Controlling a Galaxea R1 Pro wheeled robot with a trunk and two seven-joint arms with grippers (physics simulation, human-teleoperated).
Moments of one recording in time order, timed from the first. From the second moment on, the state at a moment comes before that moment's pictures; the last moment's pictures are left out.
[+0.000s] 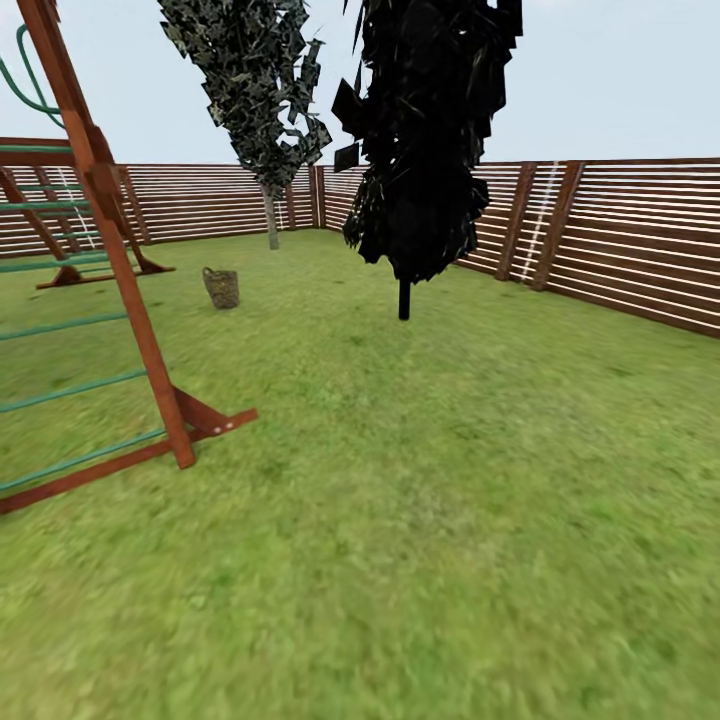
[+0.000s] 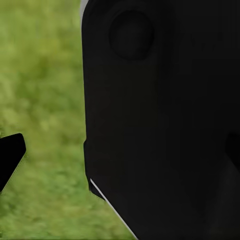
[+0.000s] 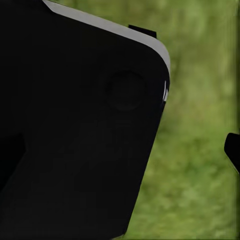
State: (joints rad) left arm 0.01 0.02 0.01 -0.13 0.01 -0.02 -0.01; right arm -0.08 -0.02 0.08 -0.01 0.16 -0.17 0.00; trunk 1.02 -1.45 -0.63
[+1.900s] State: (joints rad) left arm 0.01 0.02 0.01 -0.13 0.01 -0.02 -0.01; right arm -0.08 -0.02 0.08 -0.02 0.16 -0.17 0.00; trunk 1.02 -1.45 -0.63
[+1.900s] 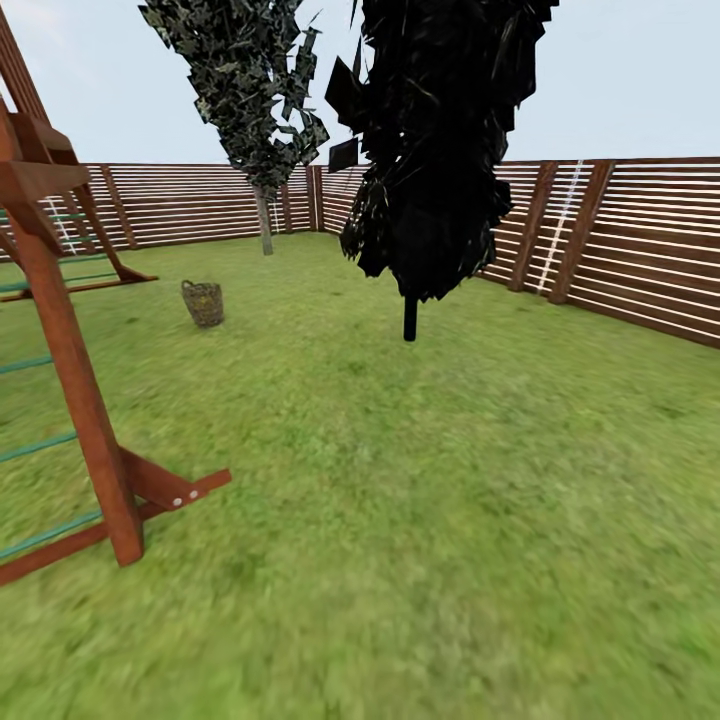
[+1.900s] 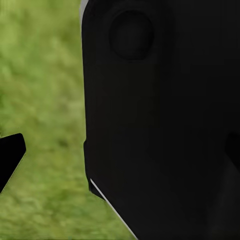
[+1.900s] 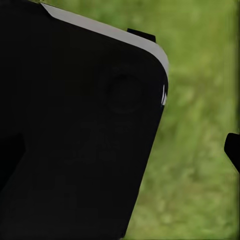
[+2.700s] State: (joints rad) left arm 0.01 0.02 0.01 -0.13 0.01 -0.02 -0.01; right arm -0.08 -0.03 0.08 -0.02 0.16 -0.17 0.00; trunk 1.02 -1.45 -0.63
